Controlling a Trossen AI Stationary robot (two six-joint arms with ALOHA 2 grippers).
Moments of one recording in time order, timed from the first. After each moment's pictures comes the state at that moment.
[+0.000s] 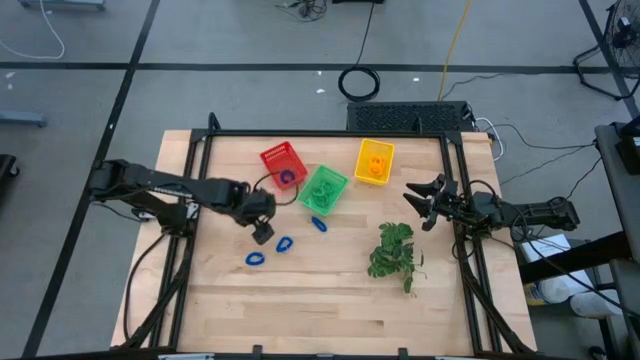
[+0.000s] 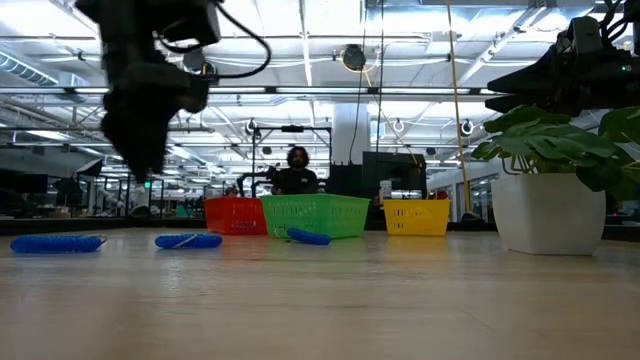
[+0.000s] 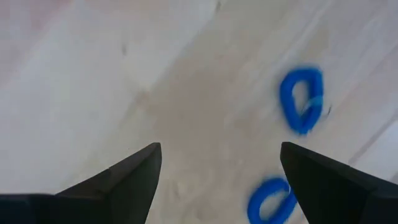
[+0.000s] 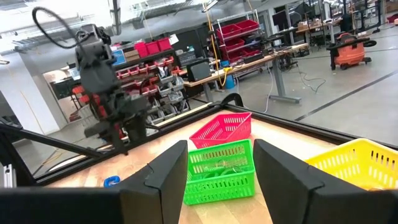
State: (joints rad) left arm -0.02 1.35 0.87 -0.86 -0.04 -0.72; right arm 0.08 0.03 0.02 0.10 0.47 0.28
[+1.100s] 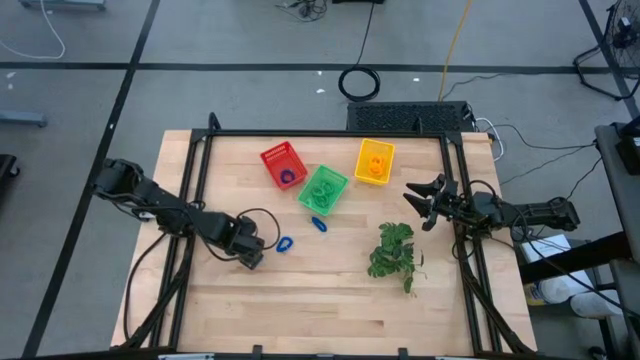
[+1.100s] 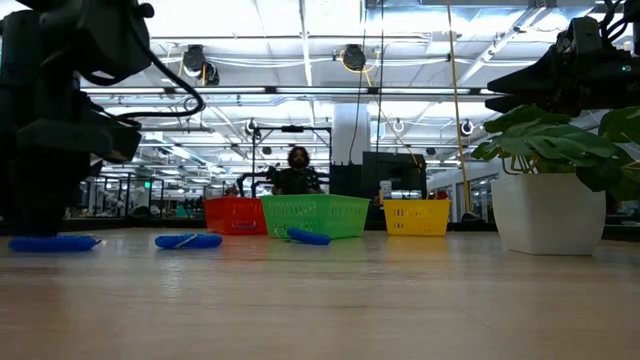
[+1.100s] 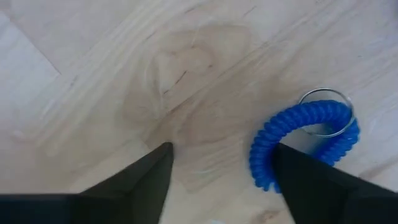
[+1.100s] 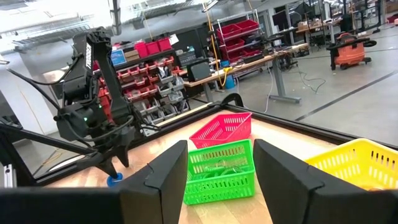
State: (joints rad) left arm -0.34 1.45 0.63 -0.71 0.00 -1.28; right arm 0.08 0.03 0.02 0.10 0.47 0.28
